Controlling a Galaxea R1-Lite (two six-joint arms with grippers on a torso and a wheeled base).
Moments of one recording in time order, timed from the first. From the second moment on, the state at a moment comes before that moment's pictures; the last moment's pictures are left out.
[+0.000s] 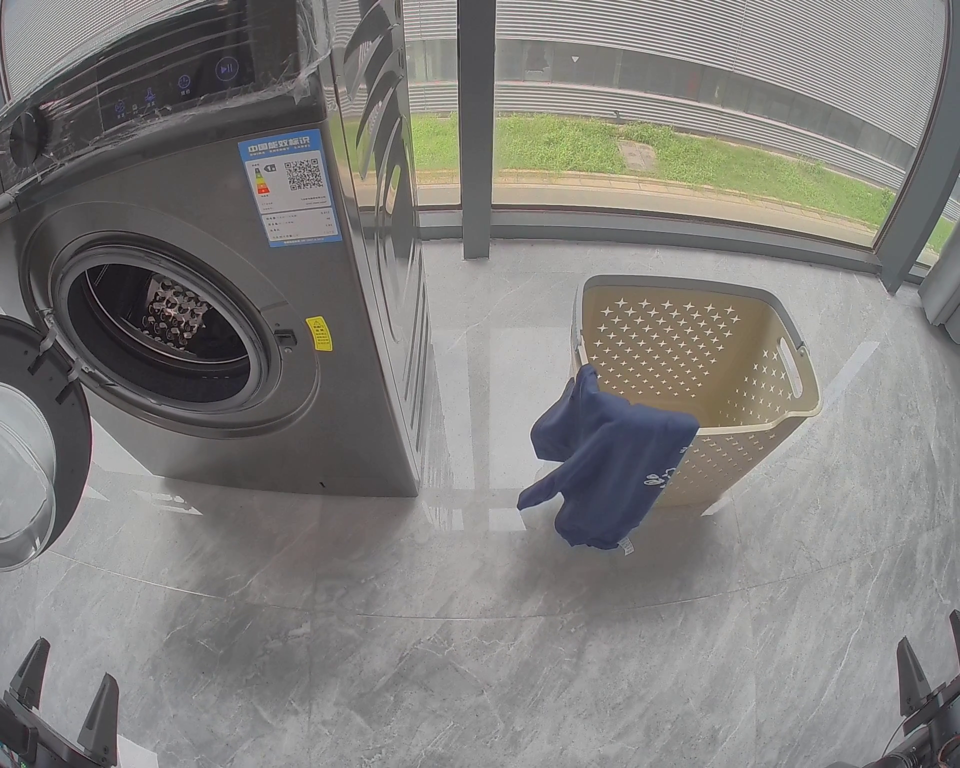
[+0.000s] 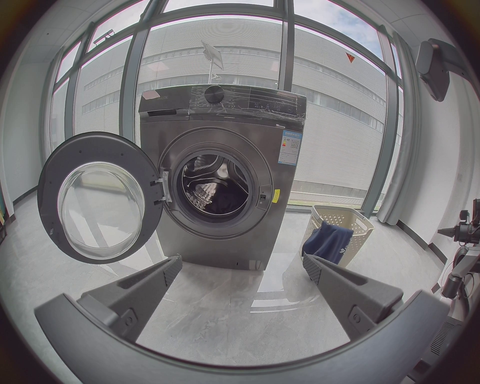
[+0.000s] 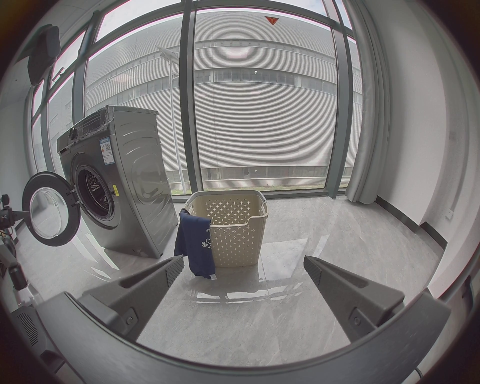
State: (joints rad) left arm 0.00 0.01 -0.02 -0.06 -0.03 -0.10; right arm -0.01 0.01 -0.02 -0.01 -0.05 0.03
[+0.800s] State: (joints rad) left arm 0.00 0.01 -0.02 -0.06 -0.02 -0.10; right arm -0.01 0.01 -0.02 -0.01 -0.05 0.03
